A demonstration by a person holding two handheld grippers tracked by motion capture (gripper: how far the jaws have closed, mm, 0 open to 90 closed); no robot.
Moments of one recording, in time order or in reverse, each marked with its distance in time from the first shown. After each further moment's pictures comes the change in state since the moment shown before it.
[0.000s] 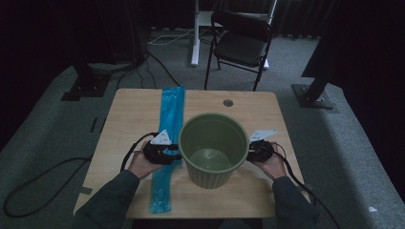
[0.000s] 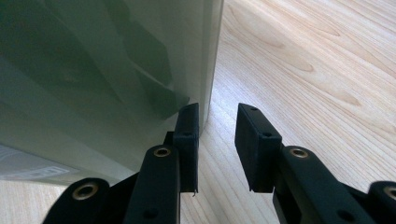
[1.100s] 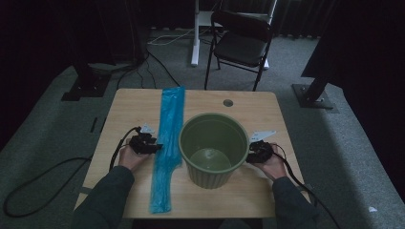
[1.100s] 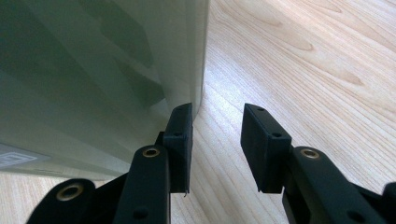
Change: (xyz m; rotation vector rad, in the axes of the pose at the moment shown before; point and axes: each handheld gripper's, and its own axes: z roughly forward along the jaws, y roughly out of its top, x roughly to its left) left arm 0.081 -0.062 0.012 0.162 0.261 -0.273; right arm -0.003 -0.007 0.007 0.054 -0.015 0.012
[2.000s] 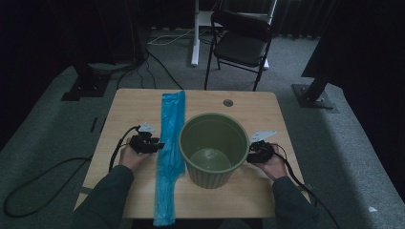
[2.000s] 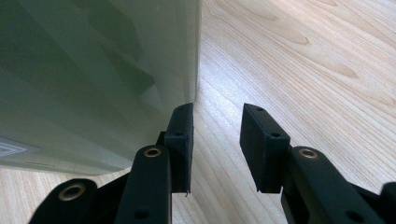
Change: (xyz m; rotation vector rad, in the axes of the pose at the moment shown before) left arm -0.007 0.011 -0.007 -0.051 -0.019 -0.046; right arm -0.002 -0.003 -0.001 0.009 -0.009 0.010
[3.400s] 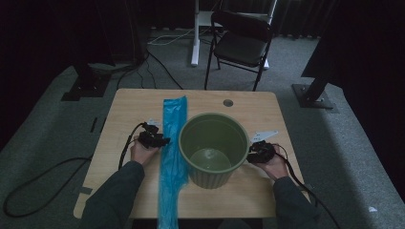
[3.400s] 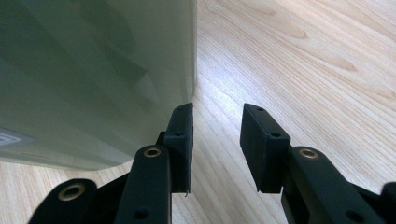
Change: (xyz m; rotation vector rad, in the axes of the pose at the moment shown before) left arm 0.001 0.013 0.030 0.023 0.029 -0.141; right arm -0.004 -0.004 -0.001 0.000 0.007 0.010
